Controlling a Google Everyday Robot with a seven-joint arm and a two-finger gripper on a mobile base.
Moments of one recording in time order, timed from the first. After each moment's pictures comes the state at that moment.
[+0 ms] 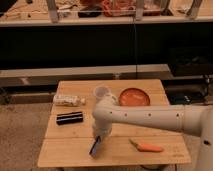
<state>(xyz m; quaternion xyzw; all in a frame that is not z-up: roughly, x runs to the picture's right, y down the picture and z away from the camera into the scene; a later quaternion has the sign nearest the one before) -0.031 0.280 0.749 -0.30 -0.26 -0.46 0.80</state>
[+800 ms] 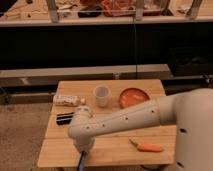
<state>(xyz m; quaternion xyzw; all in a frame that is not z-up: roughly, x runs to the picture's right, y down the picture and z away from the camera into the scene) -0.126 0.313 0.721 -0.29 -0.26 -0.57 0.72</state>
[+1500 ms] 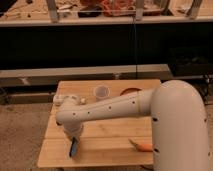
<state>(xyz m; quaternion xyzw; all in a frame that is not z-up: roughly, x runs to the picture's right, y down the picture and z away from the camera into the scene) -0.159 0.257 0.775 -0.27 -0.28 -0.58 0.71</state>
